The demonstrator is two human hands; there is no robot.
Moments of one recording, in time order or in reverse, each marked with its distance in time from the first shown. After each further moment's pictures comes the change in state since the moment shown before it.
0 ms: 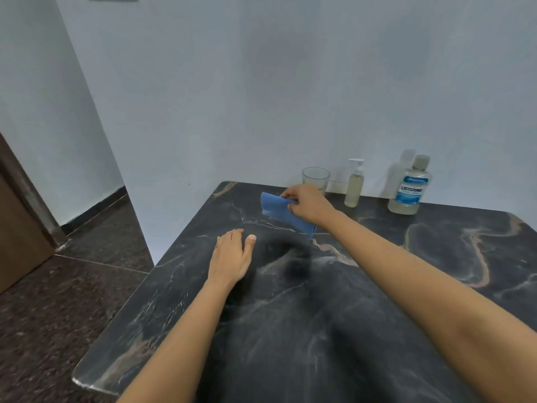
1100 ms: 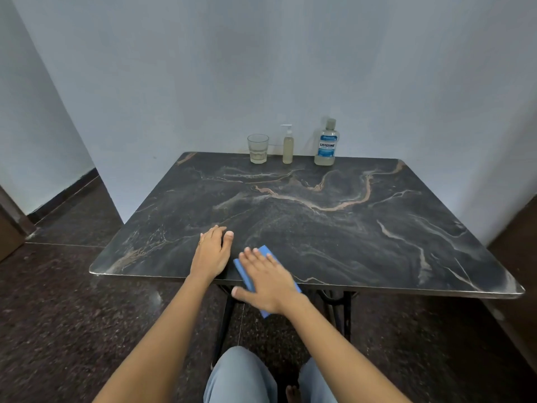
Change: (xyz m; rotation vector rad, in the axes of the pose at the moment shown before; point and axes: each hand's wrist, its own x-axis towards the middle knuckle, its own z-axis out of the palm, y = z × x) left_hand -0.194 0.056 0.003 -0.057 -0.129 0.070; right_hand -0.346 -0.063 0.065 -0.216 -0.300 0.003
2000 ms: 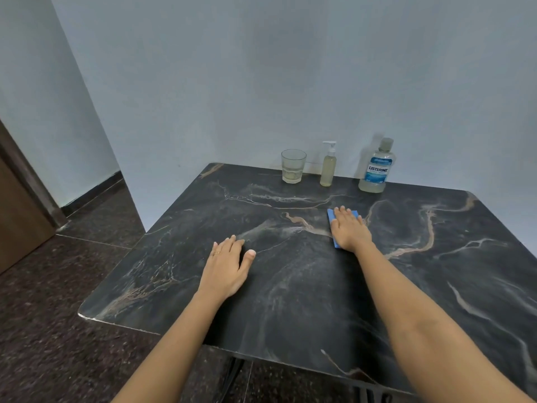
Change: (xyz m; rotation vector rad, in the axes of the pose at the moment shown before) left_hand 0.083 -0.027 0.003 0.243 0.012 0.004; right_hand 0.198 0.226 -0.066 0.057 0.128 0.437
